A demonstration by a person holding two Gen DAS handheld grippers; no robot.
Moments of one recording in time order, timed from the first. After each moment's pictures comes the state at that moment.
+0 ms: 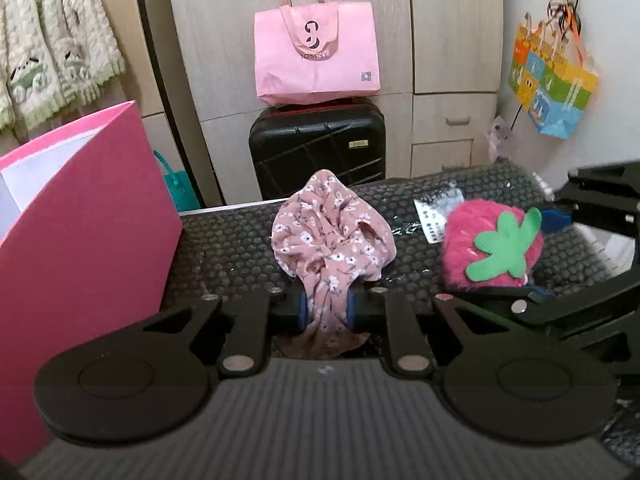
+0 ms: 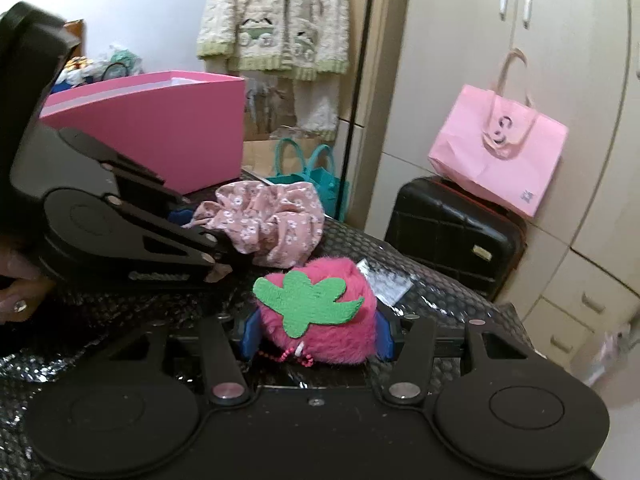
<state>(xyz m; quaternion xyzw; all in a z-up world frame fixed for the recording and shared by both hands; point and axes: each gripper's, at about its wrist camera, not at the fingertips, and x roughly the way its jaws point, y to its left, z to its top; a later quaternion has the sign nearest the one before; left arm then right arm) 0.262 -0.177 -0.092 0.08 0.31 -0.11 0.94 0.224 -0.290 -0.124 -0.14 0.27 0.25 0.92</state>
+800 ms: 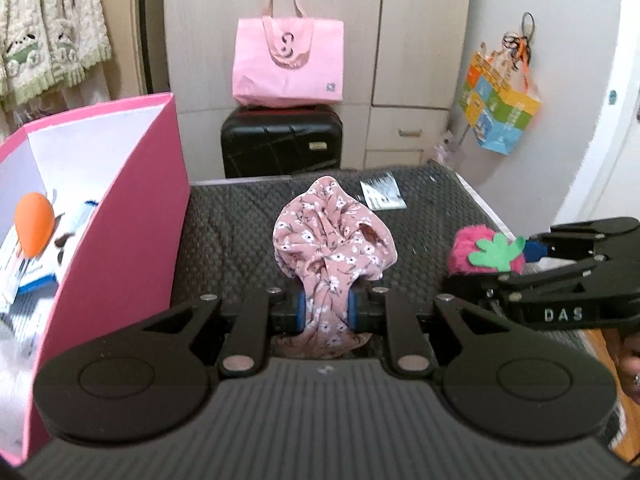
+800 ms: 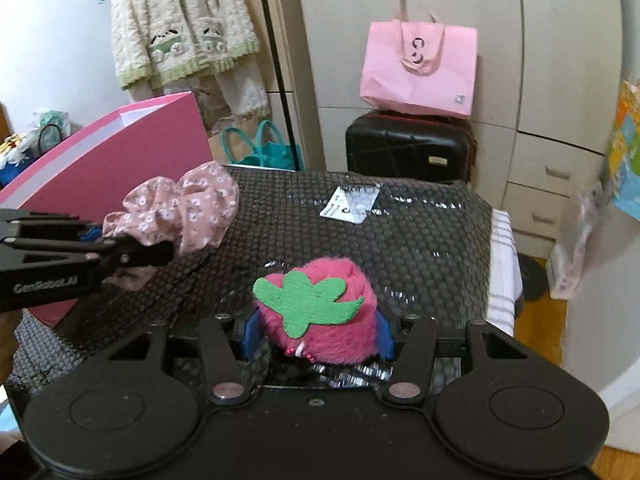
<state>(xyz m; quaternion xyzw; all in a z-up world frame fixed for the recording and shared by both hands) 0.187 -0.136 -0.061 0.03 0.32 -0.18 0.93 0.165 -0.304 -0.112 0.01 0.35 0.15 0.93</state>
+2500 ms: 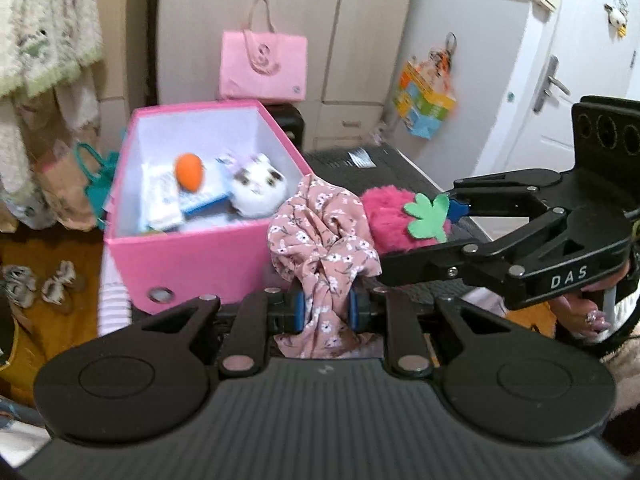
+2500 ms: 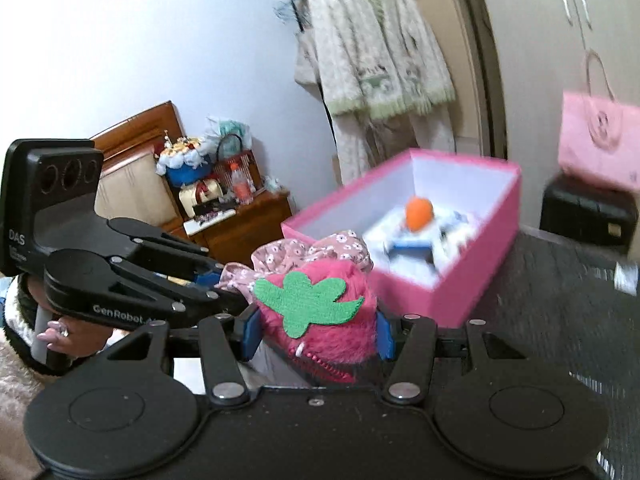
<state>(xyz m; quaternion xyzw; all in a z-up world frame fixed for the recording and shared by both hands) 0.038 0.088 0.029 0.01 0.32 -0.29 0.90 0.022 -0.085 -0.011 0.01 0.27 0.36 0.89</state>
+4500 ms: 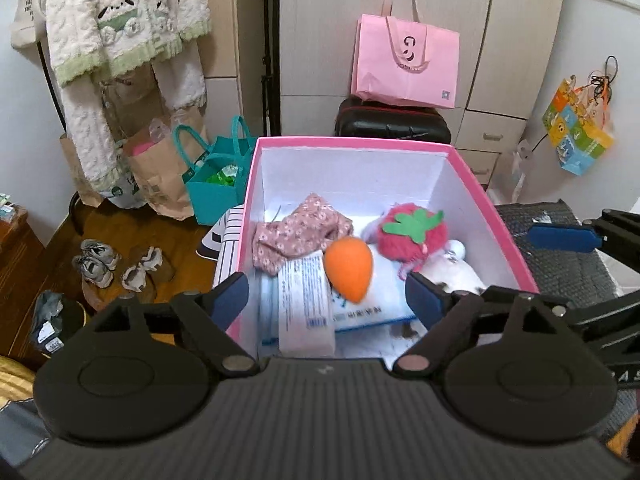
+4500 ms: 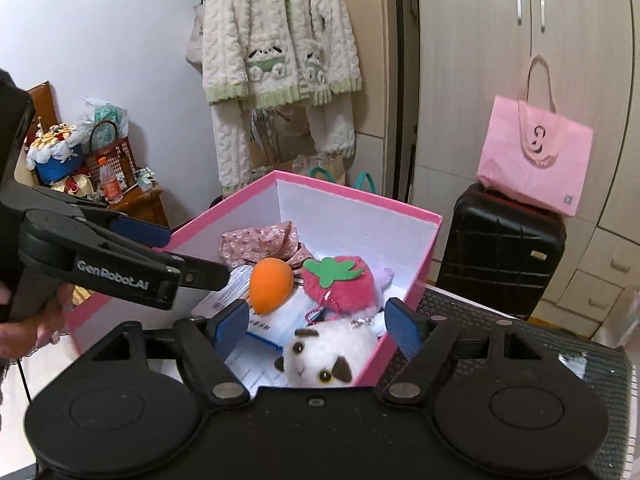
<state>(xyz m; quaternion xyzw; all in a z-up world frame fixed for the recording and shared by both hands) 0.239 0.098 0.026 0.01 0.37 -0.11 0.92 0.190 -0.061 -0.014 -0.04 0.30 0.20 0.93</state>
